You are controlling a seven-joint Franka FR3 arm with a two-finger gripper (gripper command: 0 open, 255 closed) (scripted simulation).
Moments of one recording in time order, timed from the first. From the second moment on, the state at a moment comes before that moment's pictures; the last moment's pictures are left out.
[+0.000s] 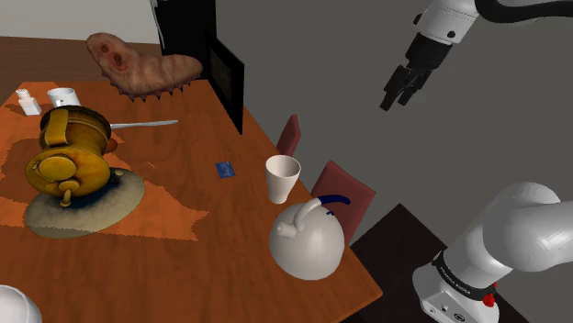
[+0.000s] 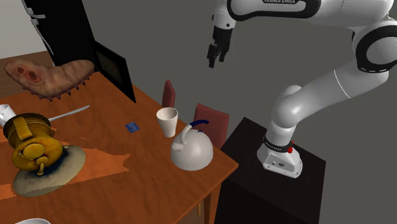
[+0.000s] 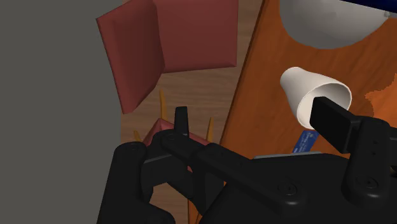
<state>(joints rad) 0.02 -0.76 0.04 -2.33 0.05 1.70 0.05</state>
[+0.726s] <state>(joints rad) 0.06 -0.56 0.11 -2.40 0.14 1.94 0.13</state>
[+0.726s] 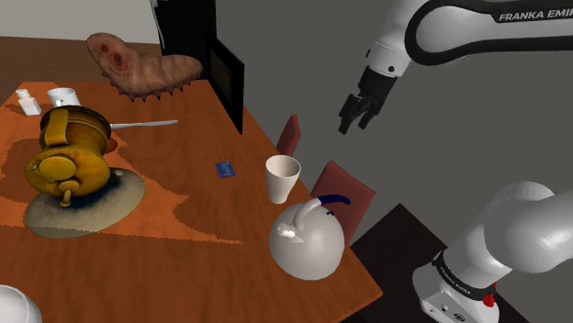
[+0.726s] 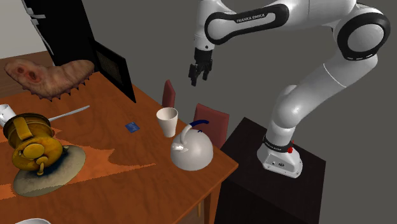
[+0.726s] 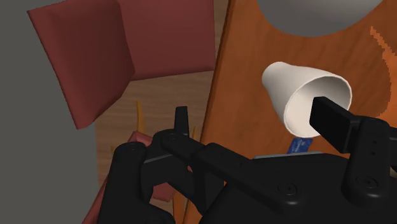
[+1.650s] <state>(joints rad) 0.11 -0.12 0.20 -2.30 0.24 2.26 0.22</state>
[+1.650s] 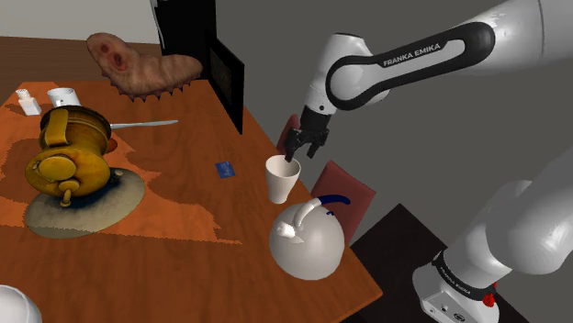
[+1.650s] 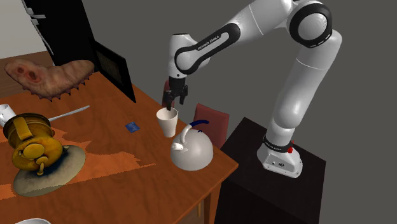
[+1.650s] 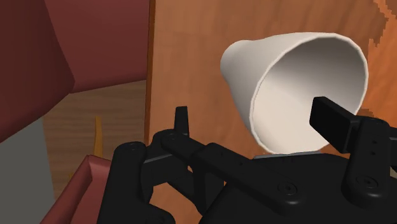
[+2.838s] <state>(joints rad) 0.12 -0.04 0.21 -2.32 0.24 2.36 0.22</state>
